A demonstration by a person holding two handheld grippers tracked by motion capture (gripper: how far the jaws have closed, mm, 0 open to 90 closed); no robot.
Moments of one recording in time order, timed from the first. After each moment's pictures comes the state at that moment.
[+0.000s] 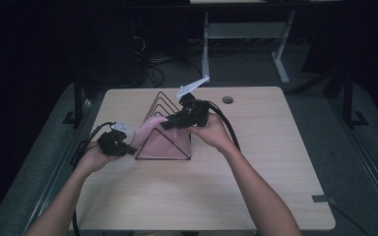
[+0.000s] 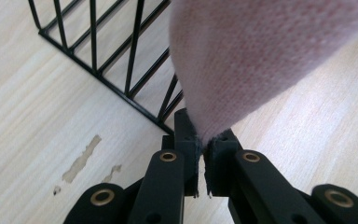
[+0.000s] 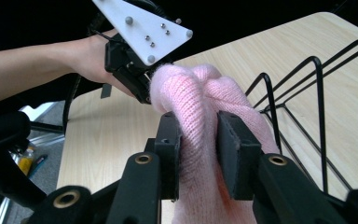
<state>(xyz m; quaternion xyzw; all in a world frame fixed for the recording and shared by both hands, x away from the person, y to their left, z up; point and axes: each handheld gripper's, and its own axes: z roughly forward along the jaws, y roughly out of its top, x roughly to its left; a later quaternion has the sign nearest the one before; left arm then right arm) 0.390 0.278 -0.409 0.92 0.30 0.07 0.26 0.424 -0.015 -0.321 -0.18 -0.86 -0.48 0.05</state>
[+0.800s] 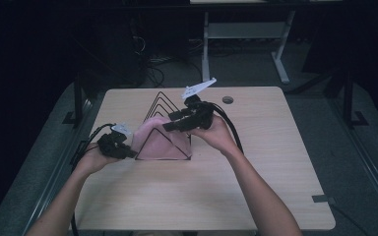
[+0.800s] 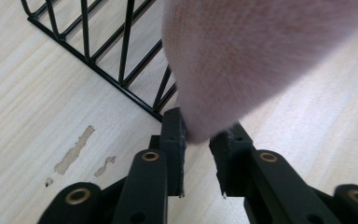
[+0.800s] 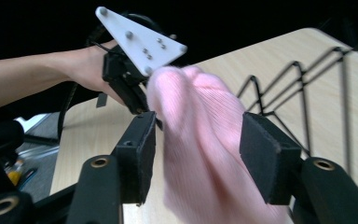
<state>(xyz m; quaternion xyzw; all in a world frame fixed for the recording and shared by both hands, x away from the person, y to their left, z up) 0.385 0.280 -0.409 0.92 0.31 0.06 0.26 0.416 -0.032 -0.322 -0.19 -0.84 -0.51 0.02</state>
